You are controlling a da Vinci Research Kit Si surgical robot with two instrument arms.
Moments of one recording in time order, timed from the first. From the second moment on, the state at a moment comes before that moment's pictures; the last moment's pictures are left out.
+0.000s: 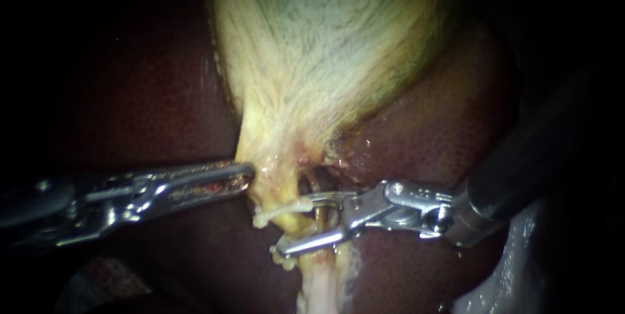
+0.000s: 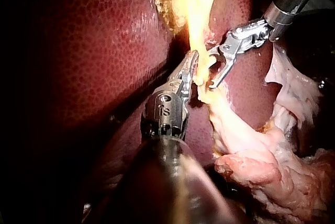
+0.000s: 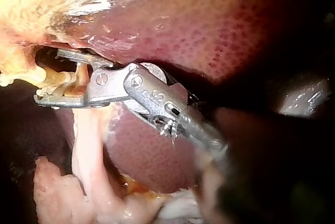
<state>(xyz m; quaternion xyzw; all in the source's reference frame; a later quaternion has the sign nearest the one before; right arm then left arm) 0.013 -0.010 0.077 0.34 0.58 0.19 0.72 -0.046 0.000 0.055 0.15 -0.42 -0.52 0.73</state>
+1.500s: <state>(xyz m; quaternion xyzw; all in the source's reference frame) 0.003 -0.005 0.068 0.28 0.60 0.12 0.74 -0.051 -0.001 0.060 0.15 -0.42 -0.51 0.74</state>
